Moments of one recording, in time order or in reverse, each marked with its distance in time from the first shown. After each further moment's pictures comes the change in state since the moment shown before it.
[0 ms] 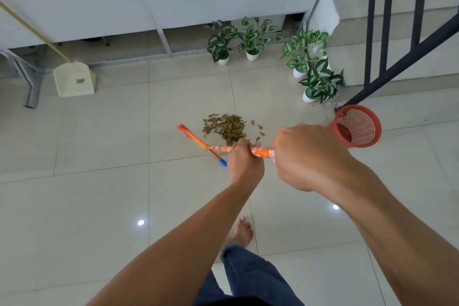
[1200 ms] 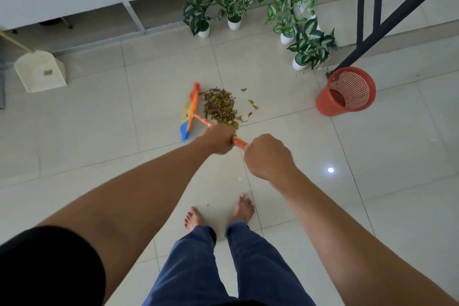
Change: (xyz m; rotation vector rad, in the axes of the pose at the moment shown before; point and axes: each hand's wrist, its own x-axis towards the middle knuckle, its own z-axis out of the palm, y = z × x) left_hand 0.096 -0.055 0.000 0.881 -0.667 0.474; right_hand 0.057 -0.019 0.127 0.658 -0.168 0.411
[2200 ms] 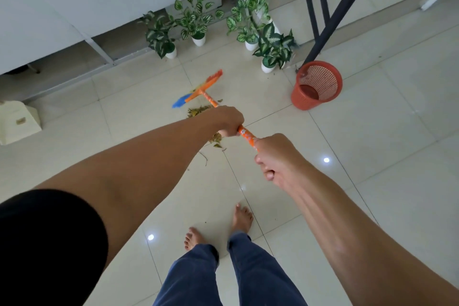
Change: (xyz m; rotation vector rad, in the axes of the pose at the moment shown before) left_hand 0.059 0.094 -0.077 0.549 -0.195 0.280; right_hand 0.002 0.057 -0.042 0.897 -0.029 0.411
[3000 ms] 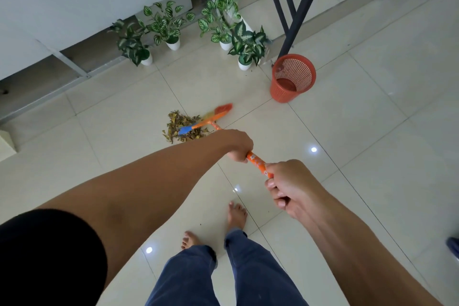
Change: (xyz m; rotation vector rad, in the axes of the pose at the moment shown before) left_hand 0.010 0.090 0.017 0.111 -0.152 0.208; right_hand -0.061 0.054 -0.043 0.267 0.008 0.153
